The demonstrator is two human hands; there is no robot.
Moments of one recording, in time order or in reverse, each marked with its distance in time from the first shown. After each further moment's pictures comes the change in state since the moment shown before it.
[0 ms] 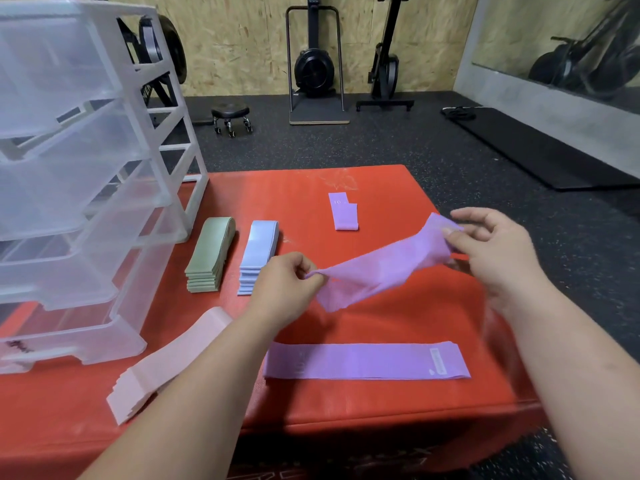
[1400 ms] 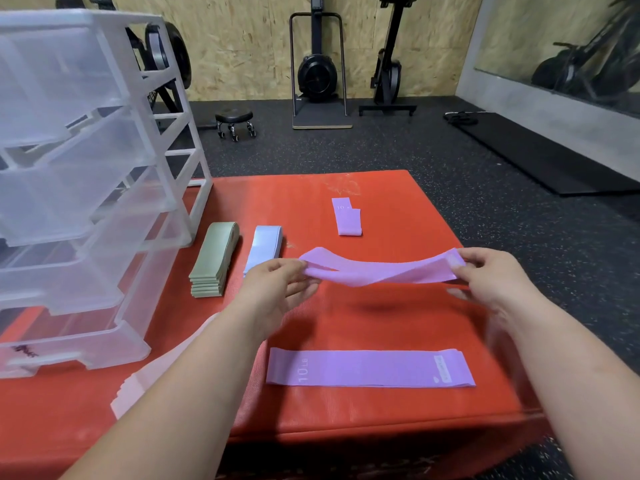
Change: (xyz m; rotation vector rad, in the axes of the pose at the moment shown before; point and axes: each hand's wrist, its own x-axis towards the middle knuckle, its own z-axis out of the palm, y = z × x) left_hand 0.001 0.012 -0.023 -0.956 -0.077 -0.509; right_hand 0.024 0.048 -0.012 -0.191 -0.020 0.225
